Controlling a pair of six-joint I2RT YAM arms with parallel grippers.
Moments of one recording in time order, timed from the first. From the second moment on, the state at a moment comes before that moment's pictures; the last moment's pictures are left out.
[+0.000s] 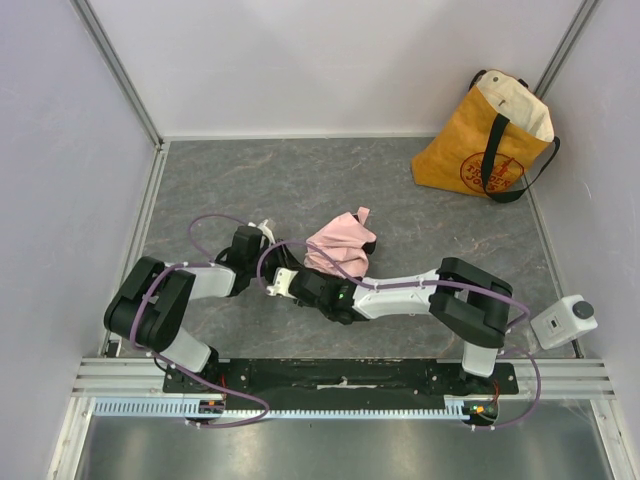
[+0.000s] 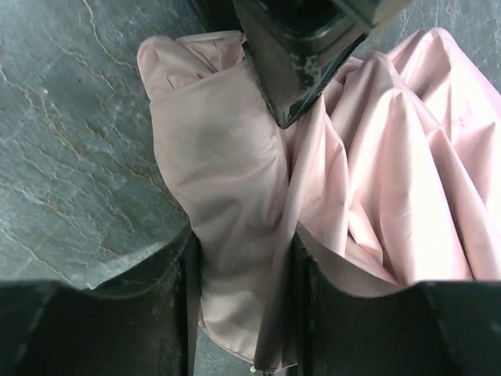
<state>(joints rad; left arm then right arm) -0.38 1.55 0.49 0.32 0.45 -0.79 1.19 1.82 1.02 -0.15 0.48 -0.34</state>
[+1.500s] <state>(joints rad) -0.35 1.14 0.25 0.29 0.27 -0.78 0.65 2.19 1.29 -0.02 -1.00 0.07</state>
